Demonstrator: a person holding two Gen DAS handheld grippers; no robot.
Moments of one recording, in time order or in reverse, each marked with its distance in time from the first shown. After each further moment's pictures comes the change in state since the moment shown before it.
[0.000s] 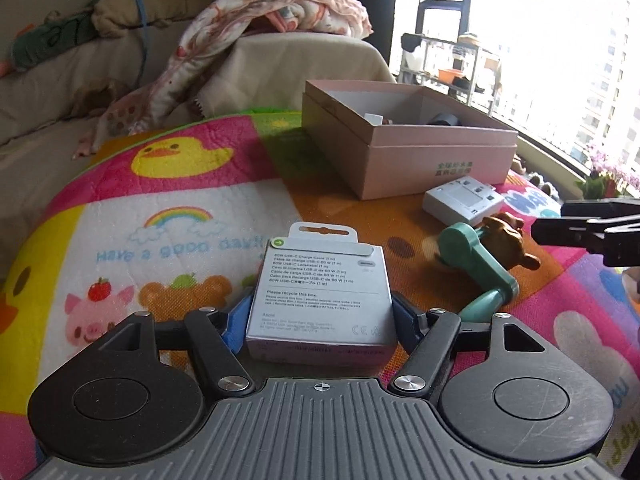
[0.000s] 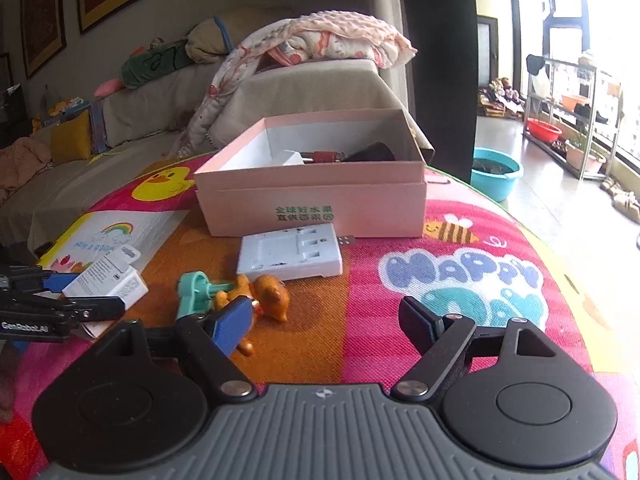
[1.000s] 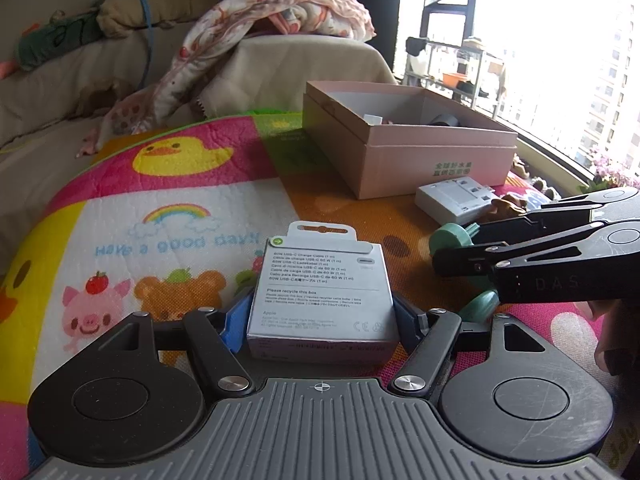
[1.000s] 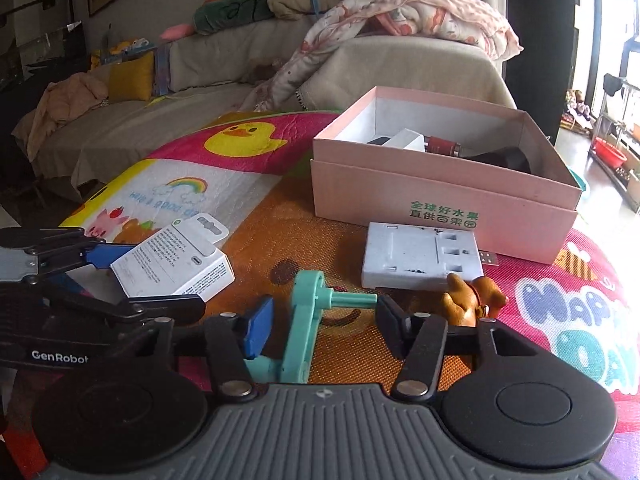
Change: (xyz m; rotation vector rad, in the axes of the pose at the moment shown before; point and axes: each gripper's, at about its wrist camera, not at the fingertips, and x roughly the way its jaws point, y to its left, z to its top) left arm -0.003 -0.004 -0.005 -0.028 -0.014 0.003; right arm 0.052 0.055 0.013 -0.139 0.129 0.127
